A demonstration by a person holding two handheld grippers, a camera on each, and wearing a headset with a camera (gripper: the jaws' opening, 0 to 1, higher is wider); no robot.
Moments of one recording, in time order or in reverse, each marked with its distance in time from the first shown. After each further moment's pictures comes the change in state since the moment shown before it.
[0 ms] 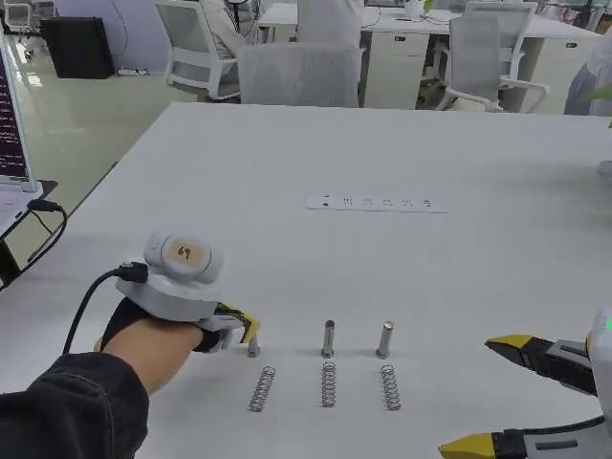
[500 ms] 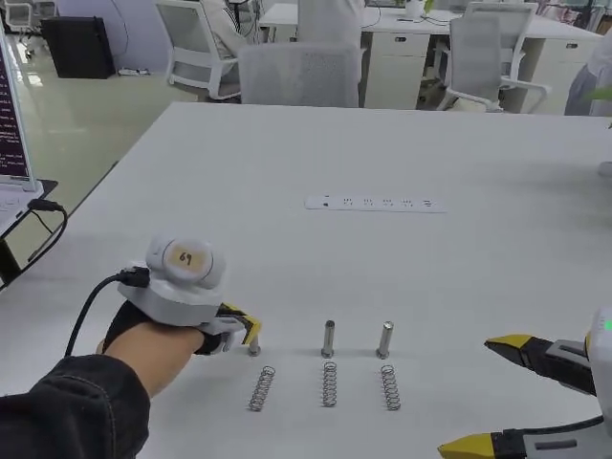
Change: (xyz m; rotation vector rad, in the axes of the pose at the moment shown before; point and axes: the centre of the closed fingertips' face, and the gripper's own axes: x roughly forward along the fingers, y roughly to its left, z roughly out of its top) left arm -0.001 -0.003 0.001 0.024 -0.018 -0.003; right arm 0.000 0.000 -0.001 -0.001 0.003 0.002
